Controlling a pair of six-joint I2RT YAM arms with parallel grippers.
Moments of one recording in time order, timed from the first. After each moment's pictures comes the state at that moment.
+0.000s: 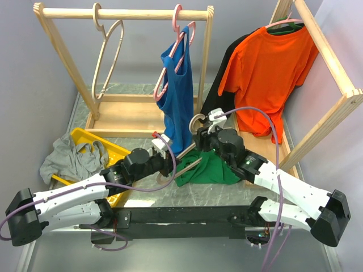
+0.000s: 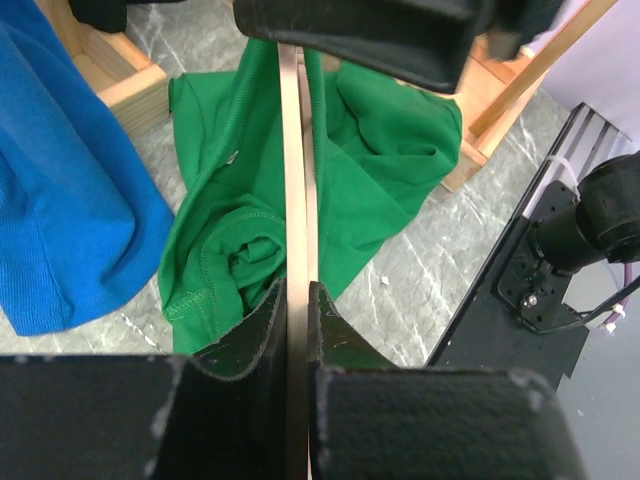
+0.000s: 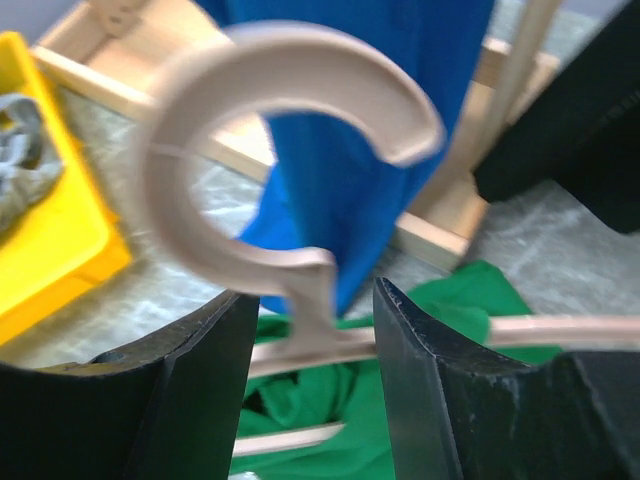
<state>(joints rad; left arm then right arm) -1.01 0.95 0.58 0.14 -0.04 -0.33 0.83 1.01 0.77 -0.03 0.27 0.20</state>
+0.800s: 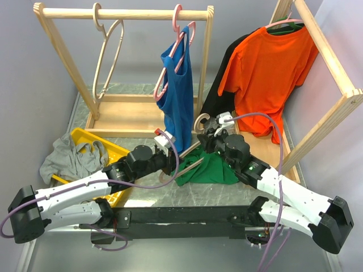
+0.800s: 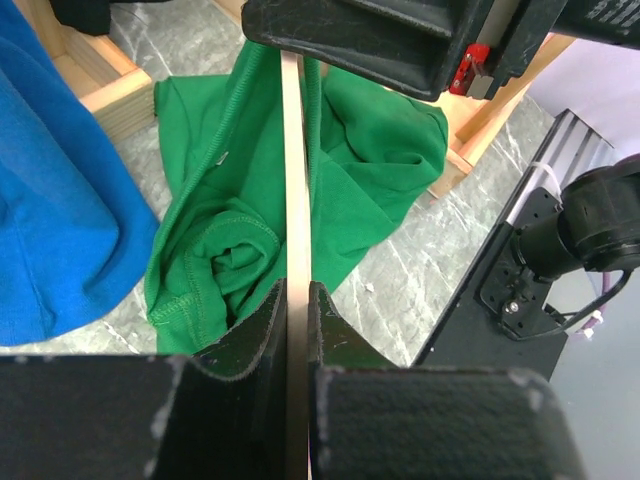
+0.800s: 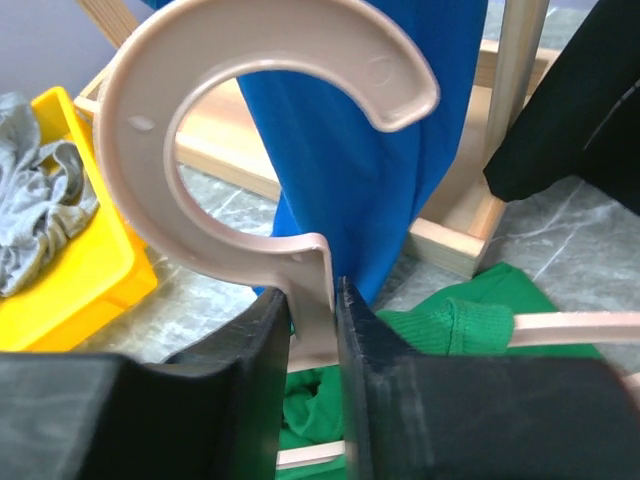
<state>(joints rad) -1.01 1.00 0.63 0.12 -0.03 -0.36 0.77 0.94 0.63 0.13 0.22 0.30</state>
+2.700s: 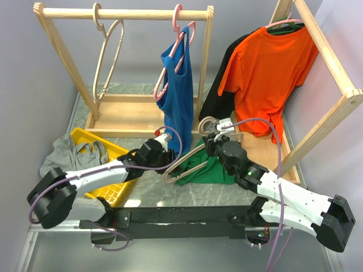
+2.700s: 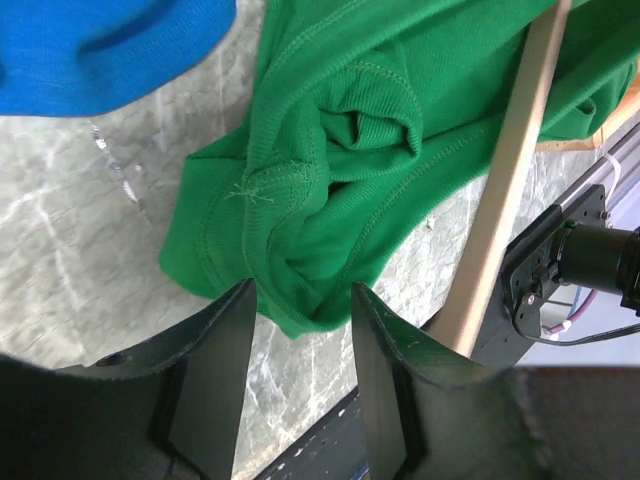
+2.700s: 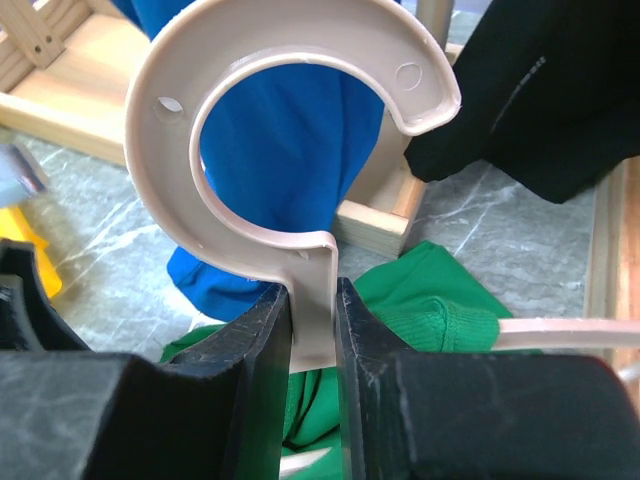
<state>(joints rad) -0.83 1.27 0.62 -0.03 0.14 -0.73 0.85 0.91 0.57 0.13 0.45 0.19</state>
